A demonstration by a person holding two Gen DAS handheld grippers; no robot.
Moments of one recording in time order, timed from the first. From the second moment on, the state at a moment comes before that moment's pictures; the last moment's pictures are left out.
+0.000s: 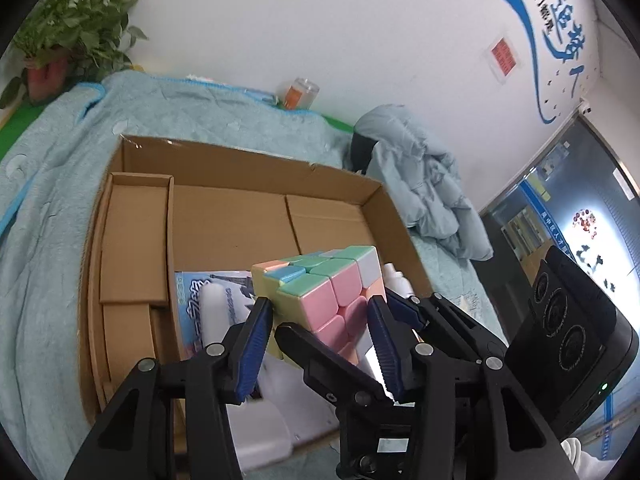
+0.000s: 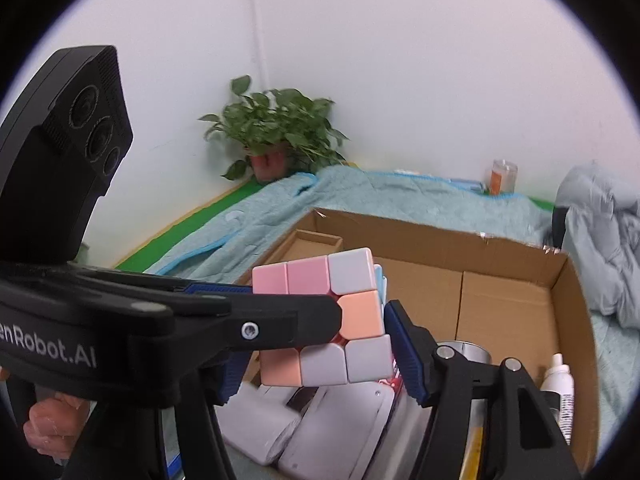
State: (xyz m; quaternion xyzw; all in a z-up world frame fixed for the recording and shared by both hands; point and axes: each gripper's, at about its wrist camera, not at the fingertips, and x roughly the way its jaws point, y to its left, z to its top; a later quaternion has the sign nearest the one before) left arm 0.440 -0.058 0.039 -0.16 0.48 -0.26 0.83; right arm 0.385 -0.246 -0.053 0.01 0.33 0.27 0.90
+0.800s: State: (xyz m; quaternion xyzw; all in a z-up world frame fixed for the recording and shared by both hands) left arm 0.523 -0.090 -0.048 -0.16 0.59 -0.26 0.75; right arm 0.407 -0.267 -0.085 0.06 0.46 0.25 0.85
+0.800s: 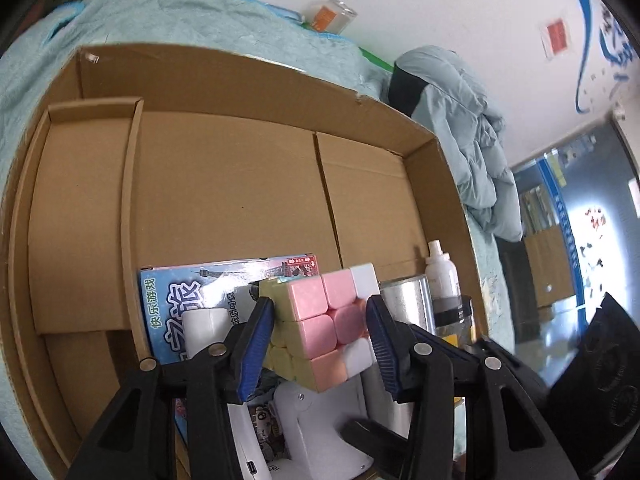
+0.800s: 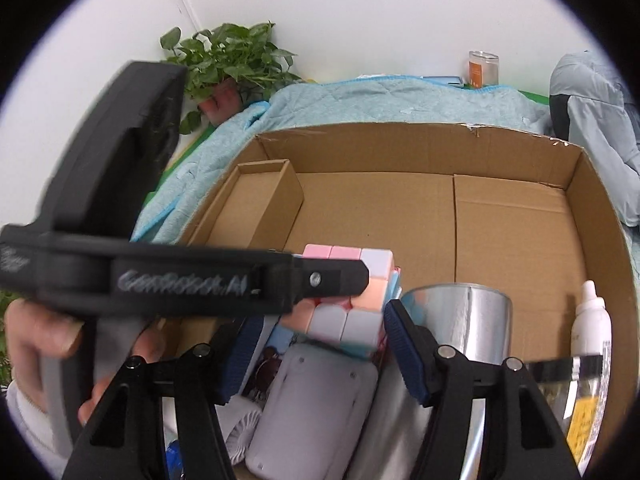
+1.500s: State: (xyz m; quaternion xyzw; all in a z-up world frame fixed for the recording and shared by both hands) left arm 0.234 -0.053 0.063 -0.02 0.36 -0.07 0.93; right arm 0.226 -0.291 -0.039 -0.03 0.33 0.15 0.93
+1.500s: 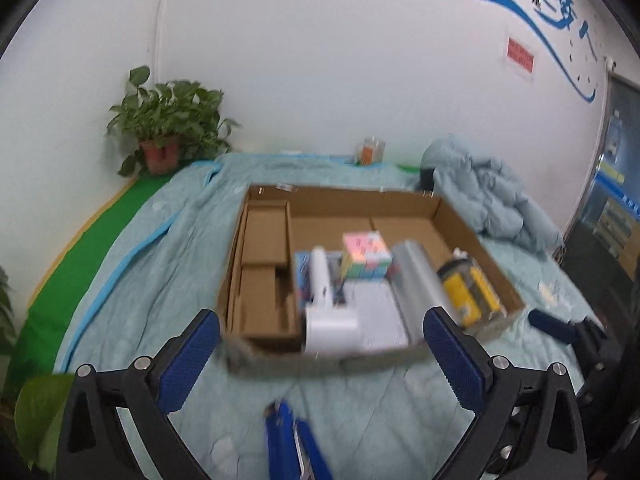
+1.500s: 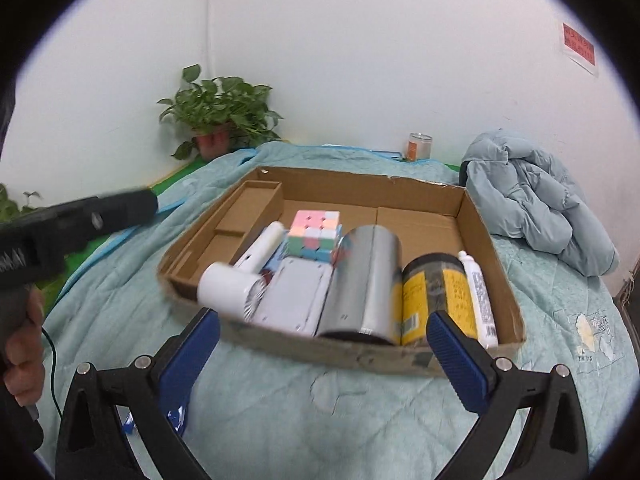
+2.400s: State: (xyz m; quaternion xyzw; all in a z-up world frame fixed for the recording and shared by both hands) left arm 0.199 -0.043 -0.118 -0.12 0.57 -0.12 0.80; right arm 0.142 -0.317 -0.109 0.03 0.44 0.28 0.85
